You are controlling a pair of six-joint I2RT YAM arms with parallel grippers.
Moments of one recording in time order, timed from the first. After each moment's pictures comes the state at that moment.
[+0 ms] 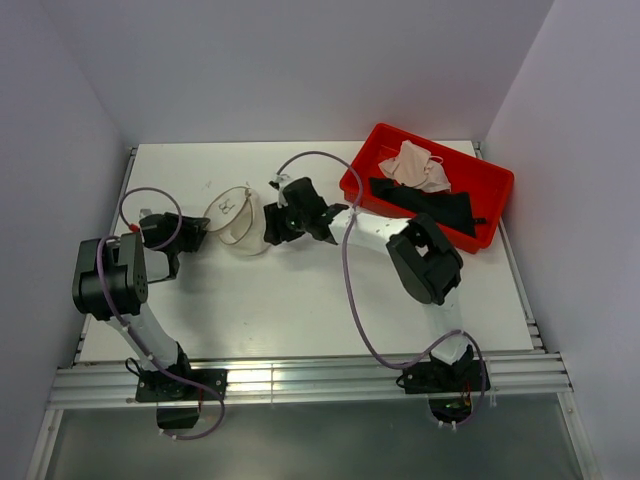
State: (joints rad) left arm 0.18 1.79 0.59 0.69 0.27 -1.15; right arm 0.75 2.07 1.45 -0.06 -0.20 0.34
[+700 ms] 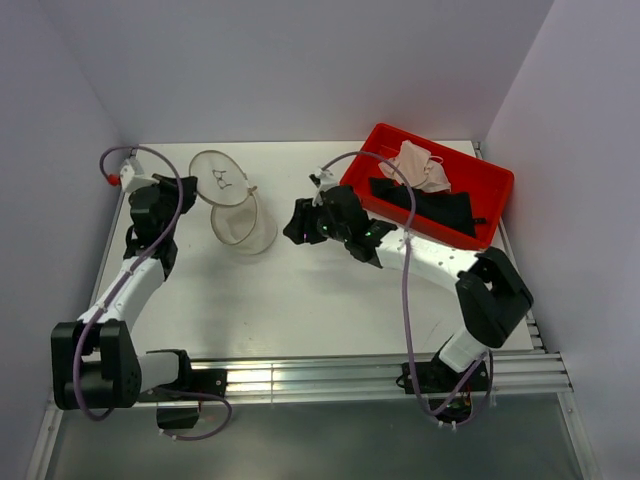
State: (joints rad) left arm 0.02 1.24 0.69 0.43 0.00 -0.88; right arm 0.74 1.61 1.08 0.08 -0.11 0.51
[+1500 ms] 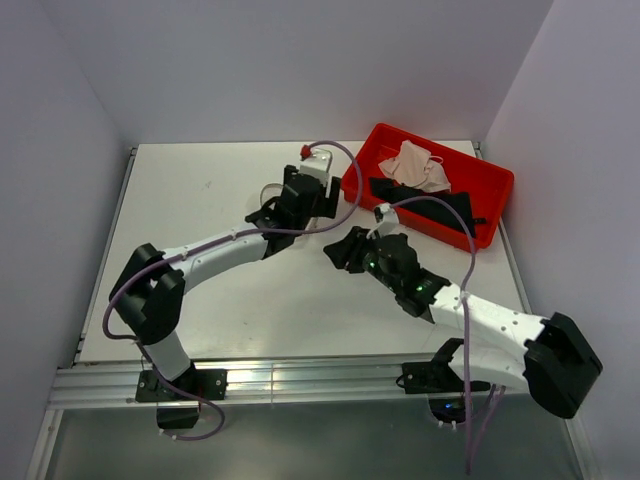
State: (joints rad) left arm -0.79 1.71 1.26 0.13 -0.44 -0.17; right arm 0.73 1.11 0.53 0.28 0.09 0.73
